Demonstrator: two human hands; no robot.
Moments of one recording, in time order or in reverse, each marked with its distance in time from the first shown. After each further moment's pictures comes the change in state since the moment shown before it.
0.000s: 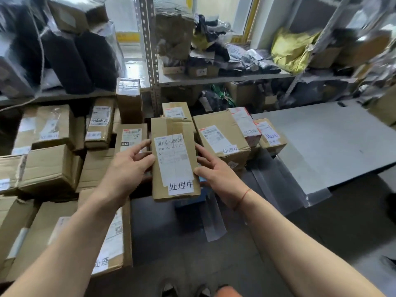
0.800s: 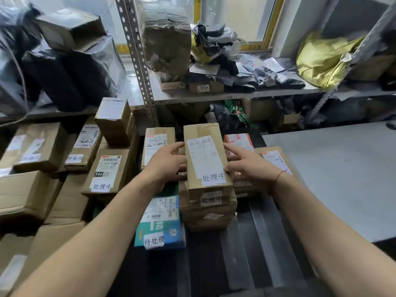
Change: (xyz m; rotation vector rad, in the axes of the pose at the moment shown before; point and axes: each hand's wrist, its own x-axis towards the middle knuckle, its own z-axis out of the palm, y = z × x) left_hand 0.179 0.059 0.172 0.023 -0.041 -0.181; right_hand 0.153 -0.056 -0.225 -0.187 -0.187 0.167
